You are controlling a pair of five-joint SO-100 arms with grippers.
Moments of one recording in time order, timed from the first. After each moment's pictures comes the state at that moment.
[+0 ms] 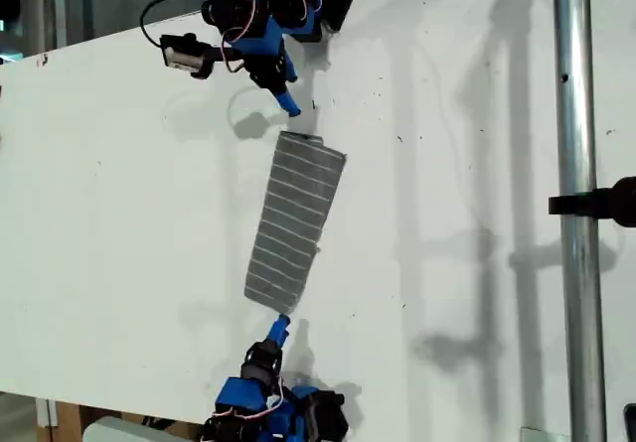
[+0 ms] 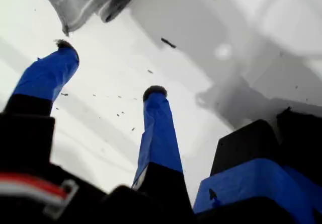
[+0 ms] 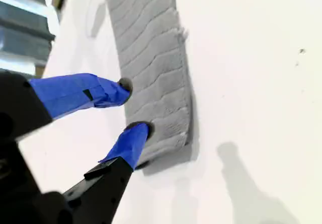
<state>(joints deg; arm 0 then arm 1) -11.9 155.1 139.7 70.7 -64.3 6.6 149.8 139.7 88.5 79.6</state>
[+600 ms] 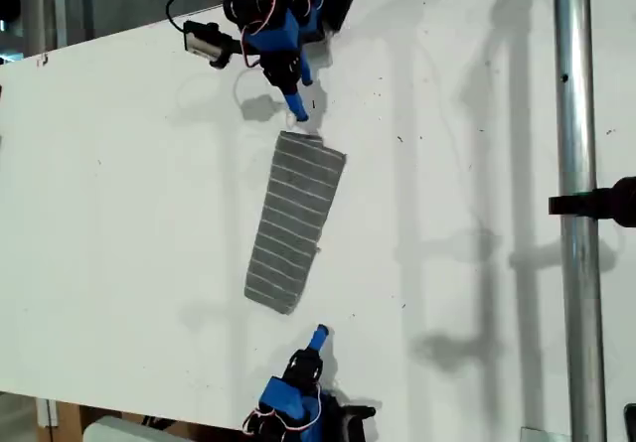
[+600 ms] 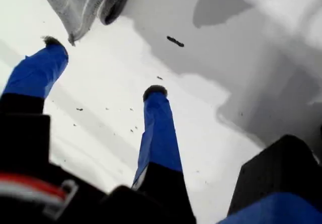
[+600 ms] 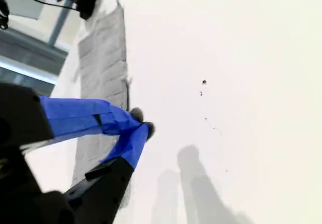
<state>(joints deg) 3.3 199.3 177.9 68.7 -69.4 5.8 158.6 152.5 77.4 88.2</state>
